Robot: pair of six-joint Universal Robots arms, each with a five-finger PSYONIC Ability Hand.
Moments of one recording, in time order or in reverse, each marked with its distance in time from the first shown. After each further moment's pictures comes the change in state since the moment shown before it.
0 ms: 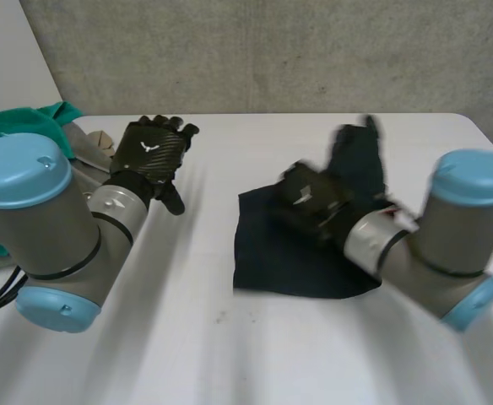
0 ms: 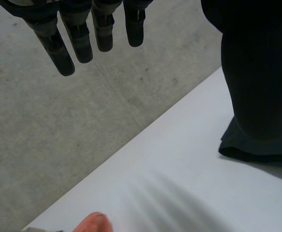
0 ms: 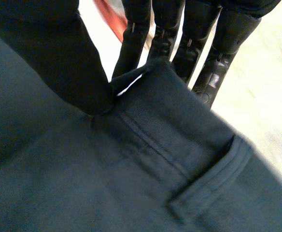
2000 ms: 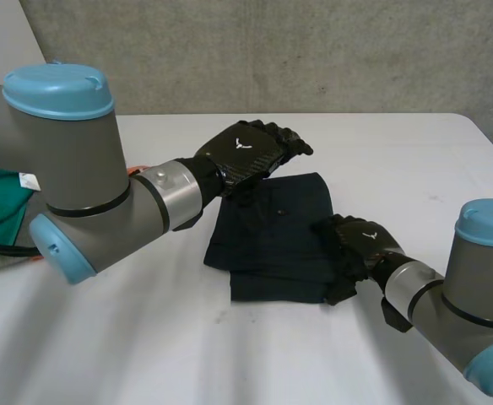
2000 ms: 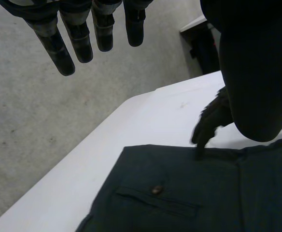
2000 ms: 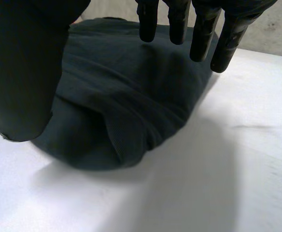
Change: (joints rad) left arm -0.080 -0.174 0.436 -0.417 0.488 -0.012; right arm -0.111 -0.090 0.288 0.030 0.294 0.959; left_hand 0.000 0.000 0.000 0.000 0.000; right_hand -0.682 -0.976 -0.963 -0.951 -0.910
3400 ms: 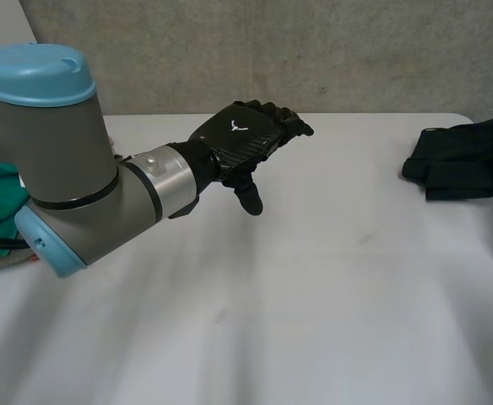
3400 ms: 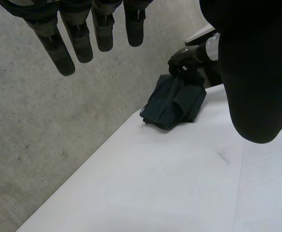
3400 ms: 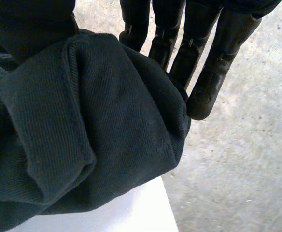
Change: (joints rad) left arm 0.008 0.044 0.000 0.021 0.005 -0.018; right arm -0.500 0.895 -1.582 0.252 0.111 -0.190; left_hand 0.001 0.000 0.000 0.000 0.000; right_hand 0.869 0.983 0.898 0.962 0.853
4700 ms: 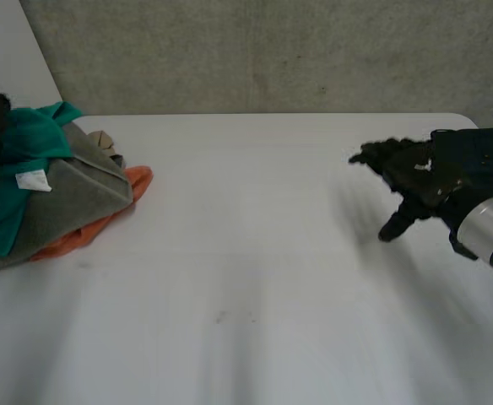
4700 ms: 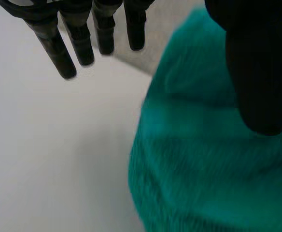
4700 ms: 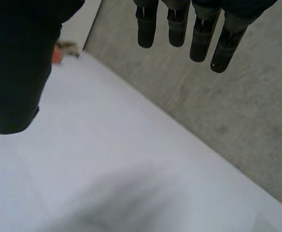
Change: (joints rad) left arm 0.588 -0.156 0.024 0.286 -0.587 0.563; right arm 0.222 -1.097 1.546 -0.258 -0.482 -0.160; left_hand 0.001 0.000 0.000 0.000 0.000; right_hand -0.807 -0.960 -0.897 -0.962 -0.857
